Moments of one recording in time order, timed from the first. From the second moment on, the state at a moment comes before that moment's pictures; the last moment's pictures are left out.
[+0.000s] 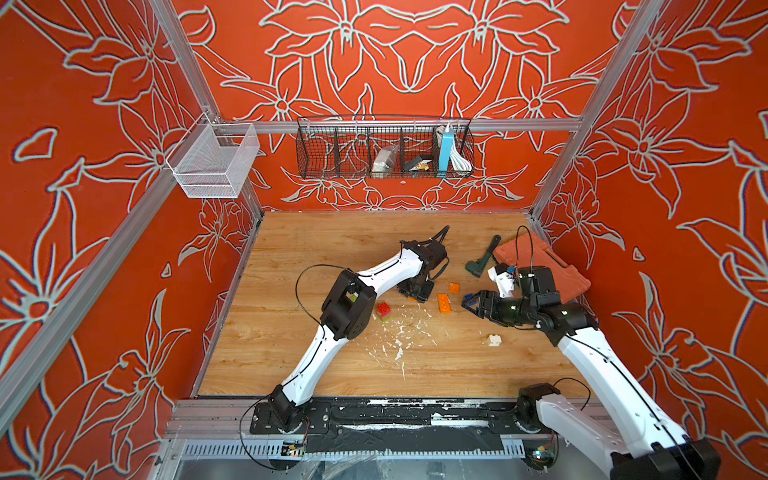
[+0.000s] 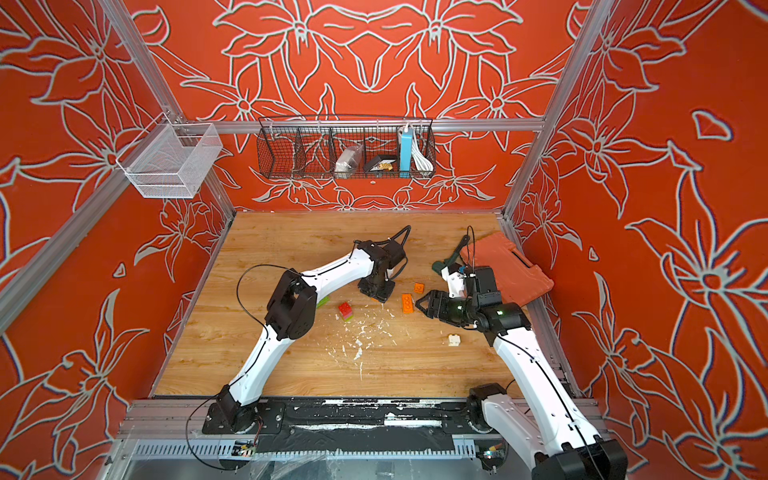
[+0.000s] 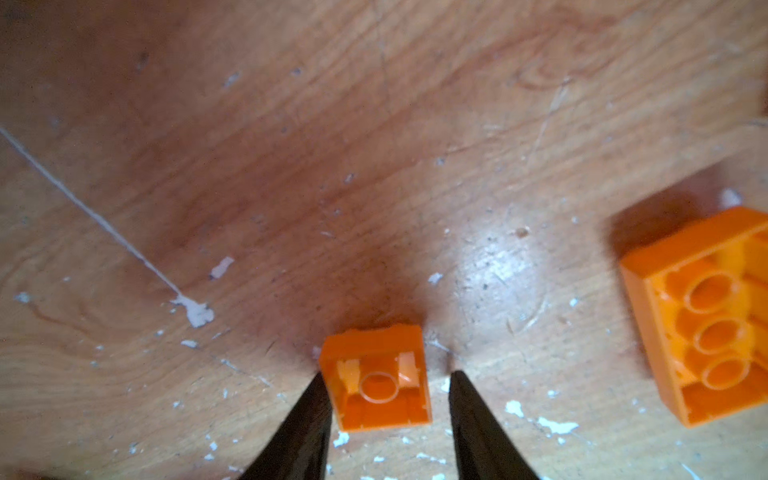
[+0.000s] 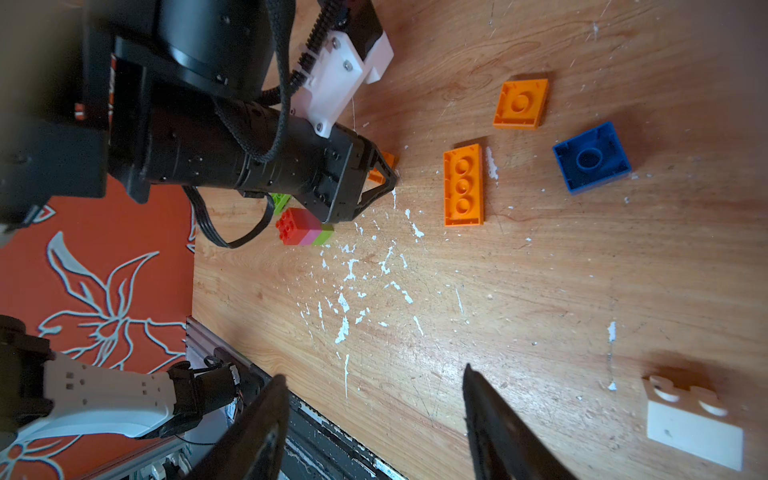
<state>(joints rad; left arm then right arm) -0.73 2.41 2.11 -1.18 -0.03 -0.31 0.22 0.92 0.79 -0.77 -0.54 0.48</state>
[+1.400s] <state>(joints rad) -0.69 1.39 1.24 -0.33 0.36 -0.17 0.23 0.87 0.95 -0.72 -0.46 0.50</state>
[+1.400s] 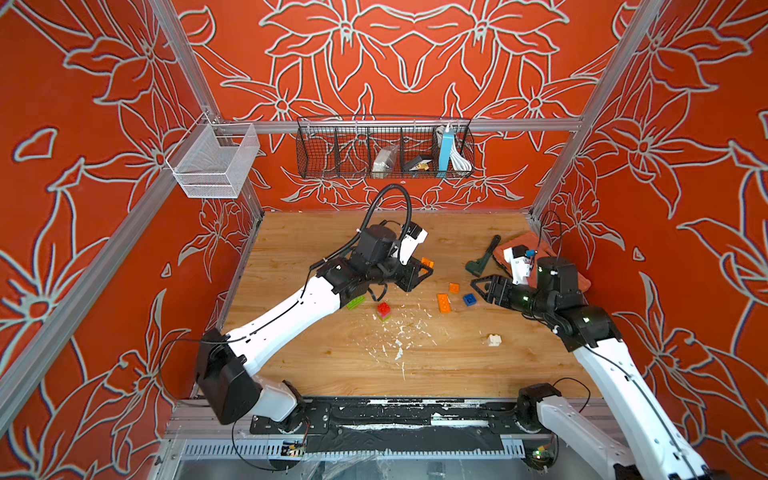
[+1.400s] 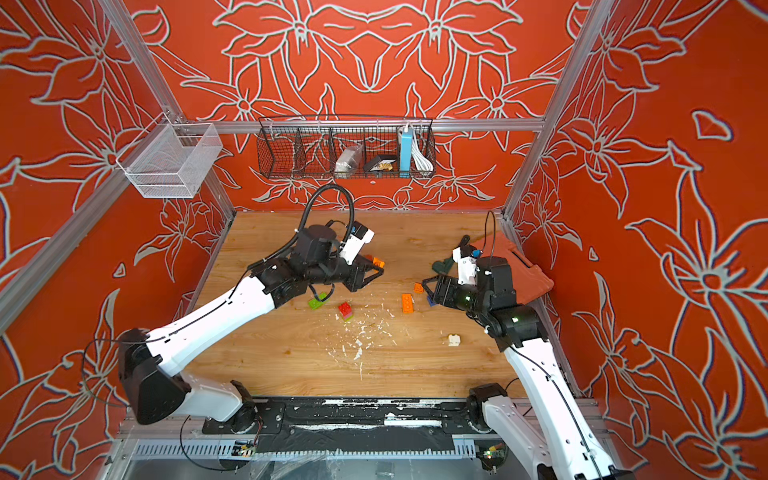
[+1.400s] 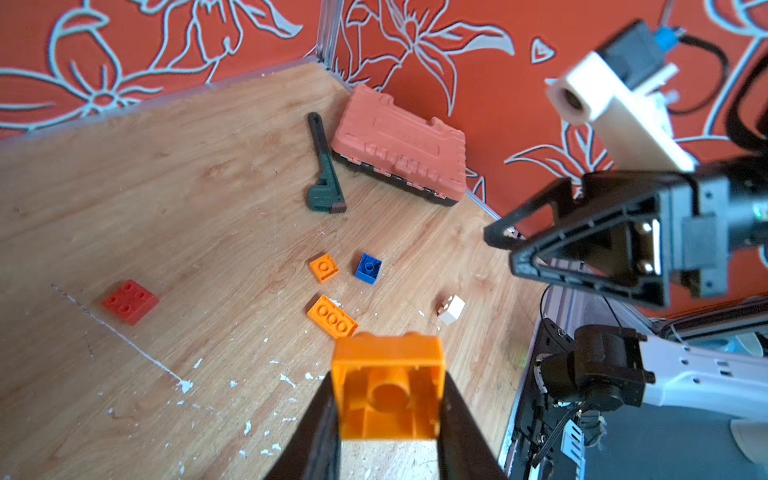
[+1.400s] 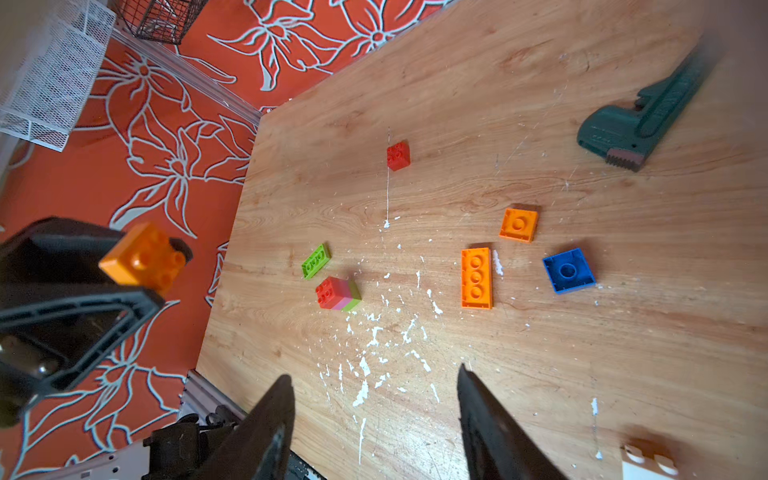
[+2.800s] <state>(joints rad) -0.51 0.95 0.83 0.36 0.91 0.37 0.77 1.06 1.13 -0.16 -0.74 0.88</state>
